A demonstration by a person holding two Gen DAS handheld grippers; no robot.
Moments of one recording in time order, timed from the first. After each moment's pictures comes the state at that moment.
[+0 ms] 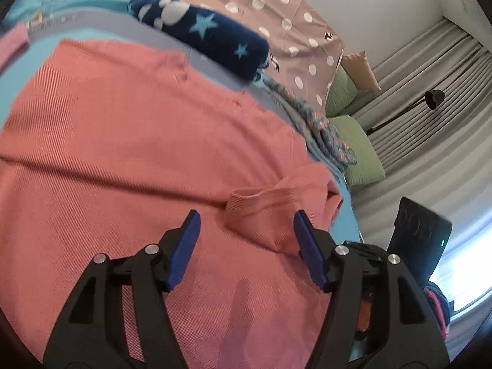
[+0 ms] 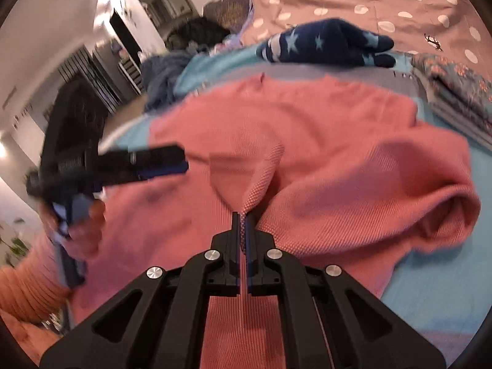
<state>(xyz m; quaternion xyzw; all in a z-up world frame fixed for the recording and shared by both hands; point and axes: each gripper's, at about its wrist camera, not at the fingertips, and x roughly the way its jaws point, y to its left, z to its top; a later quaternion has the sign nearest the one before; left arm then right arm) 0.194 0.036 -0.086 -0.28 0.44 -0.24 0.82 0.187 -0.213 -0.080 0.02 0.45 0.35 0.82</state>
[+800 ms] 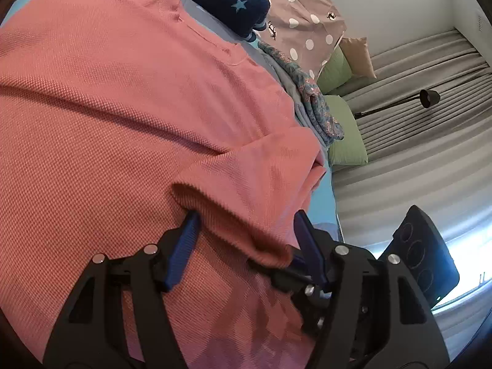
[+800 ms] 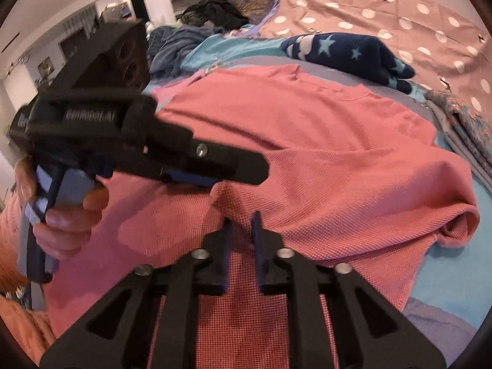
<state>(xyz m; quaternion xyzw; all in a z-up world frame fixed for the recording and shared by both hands) 0.186 0.014 -0.104 -0.32 0.50 -0.27 0.76 0.149 -0.167 -0.081 -0.08 0.43 0.34 0.84</state>
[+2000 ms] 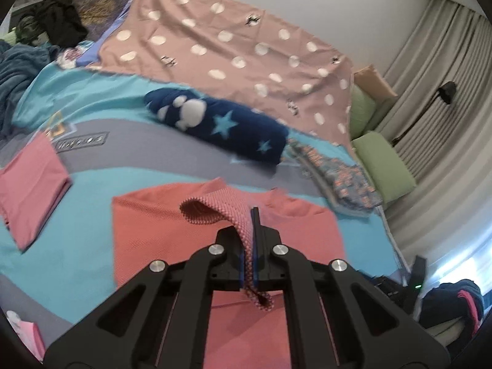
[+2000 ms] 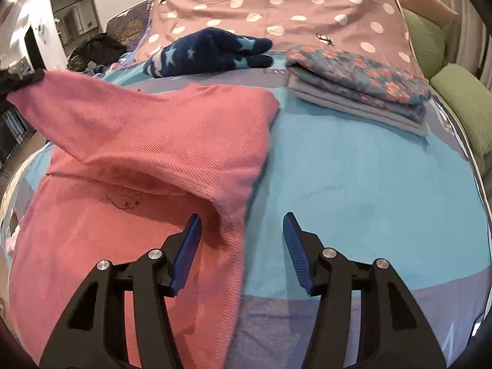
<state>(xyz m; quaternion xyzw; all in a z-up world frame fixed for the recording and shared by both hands) 0.250 0.099 0.028 -0.16 0.38 -0.17 0.89 0.190 -0.257 -0.083 0.00 0.44 0.11 0.89</state>
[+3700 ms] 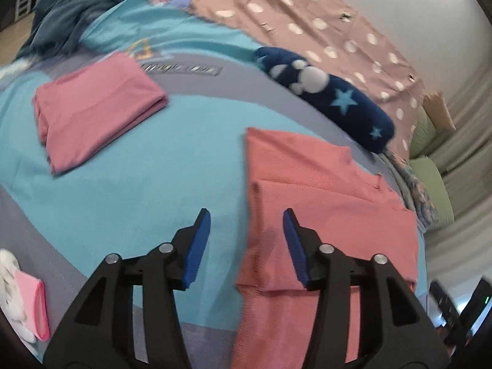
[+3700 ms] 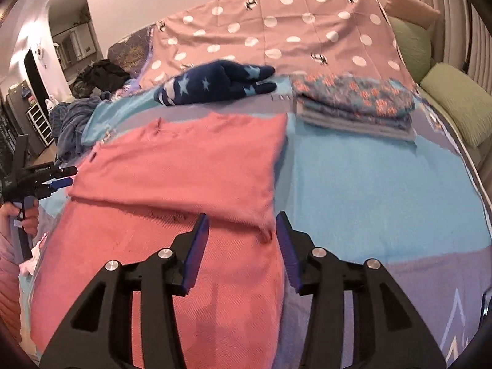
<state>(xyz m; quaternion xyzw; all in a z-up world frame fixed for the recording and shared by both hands) 0.233 0.198 -0.074 -0.23 0.43 -0.04 0.87 0.162 -0.243 -0.048 0.03 0.39 0.10 0.92</state>
